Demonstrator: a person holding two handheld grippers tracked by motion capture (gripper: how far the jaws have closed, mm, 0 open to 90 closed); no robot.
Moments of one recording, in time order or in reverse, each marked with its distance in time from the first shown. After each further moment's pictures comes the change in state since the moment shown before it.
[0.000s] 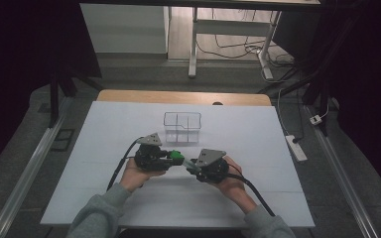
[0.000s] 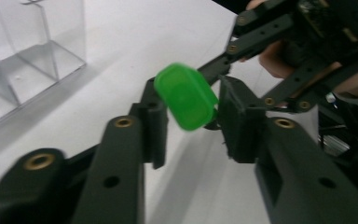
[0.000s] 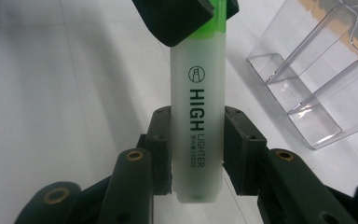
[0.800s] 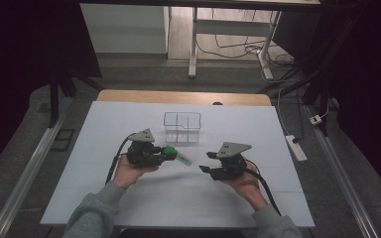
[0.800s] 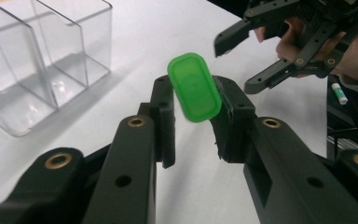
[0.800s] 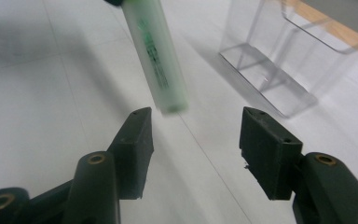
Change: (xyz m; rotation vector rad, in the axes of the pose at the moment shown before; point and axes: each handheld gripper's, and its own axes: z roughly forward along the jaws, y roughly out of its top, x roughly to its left) left arm 0.006 0.004 -0.024 -0.035 0.069 0.009; right arm -0.027 -0.028 -0.038 -0.091 0.010 0.233
